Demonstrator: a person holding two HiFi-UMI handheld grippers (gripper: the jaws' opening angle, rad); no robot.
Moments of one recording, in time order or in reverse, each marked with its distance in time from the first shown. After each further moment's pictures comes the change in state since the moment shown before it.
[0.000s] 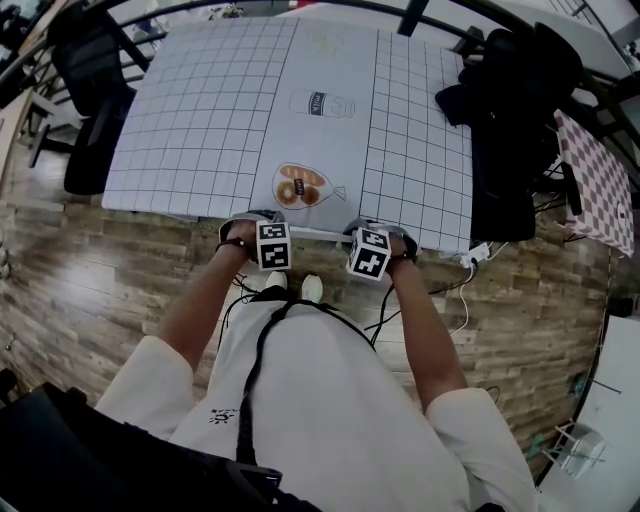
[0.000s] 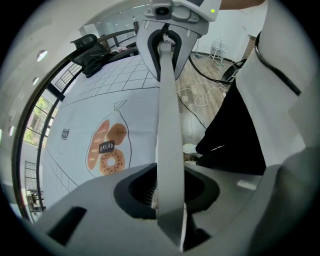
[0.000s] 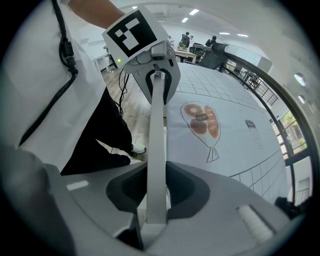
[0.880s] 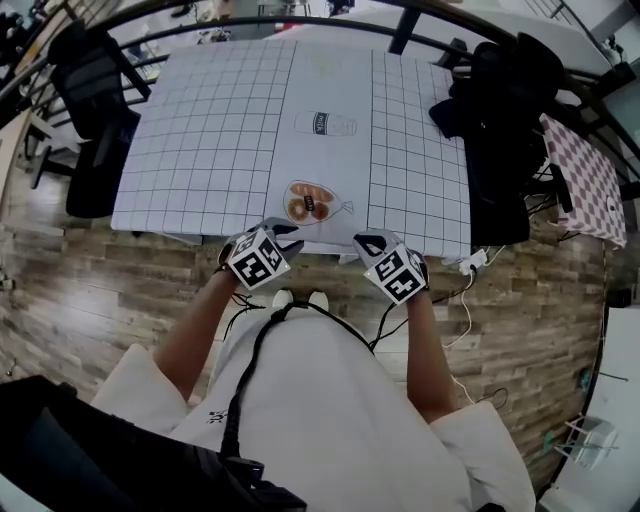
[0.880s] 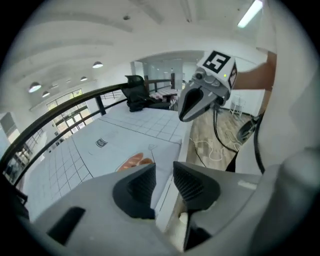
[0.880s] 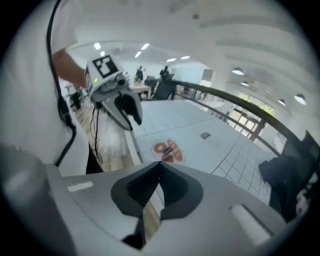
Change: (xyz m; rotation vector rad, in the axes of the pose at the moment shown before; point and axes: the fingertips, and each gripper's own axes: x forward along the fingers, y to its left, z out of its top) left arm -0.125 0.025 0.021 -0.341 -0.539 0.114; right arm -0.099 -0.023 0.058 0.422 -0.364 -0.287
